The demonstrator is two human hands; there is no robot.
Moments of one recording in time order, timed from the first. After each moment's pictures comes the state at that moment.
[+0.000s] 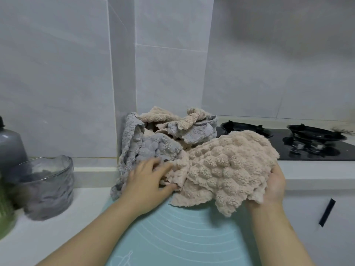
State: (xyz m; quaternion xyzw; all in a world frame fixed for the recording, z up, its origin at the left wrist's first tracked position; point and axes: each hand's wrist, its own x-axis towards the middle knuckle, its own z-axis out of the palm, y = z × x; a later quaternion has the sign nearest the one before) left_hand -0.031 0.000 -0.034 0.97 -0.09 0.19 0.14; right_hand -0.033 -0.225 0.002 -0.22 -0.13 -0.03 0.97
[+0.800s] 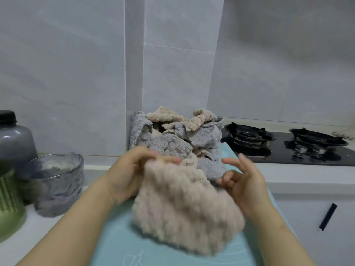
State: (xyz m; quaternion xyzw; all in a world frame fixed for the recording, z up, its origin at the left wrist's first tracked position) left_hand -0.065 0.027 0.016 0.60 -0.12 -0.12 0.78; right_hand -0.034 -0.200 -0.009 -0.54 -0.01 -0.04 0.84
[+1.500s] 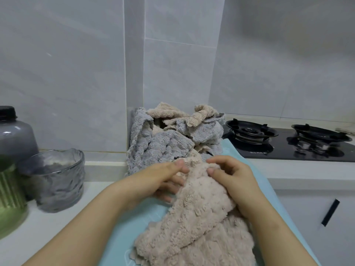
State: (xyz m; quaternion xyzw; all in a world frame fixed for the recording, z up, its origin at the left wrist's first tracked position) left_hand -0.062 0.006 0.001 0.76 -0.10 -0.15 0.63; right_hand -0.042 -0.188 -0.012 -0.74 -0.16 -0.12 0.65
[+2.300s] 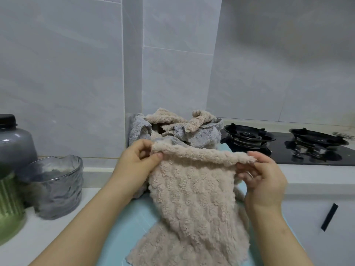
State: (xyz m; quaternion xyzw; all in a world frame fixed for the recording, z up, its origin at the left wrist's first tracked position) left_hand -0.056 0.014 0.011 0.68 -0.06 0.20 0.70; right_hand -0.044 -0.202 0.001 -0.45 -0.04 -0.28 0.85
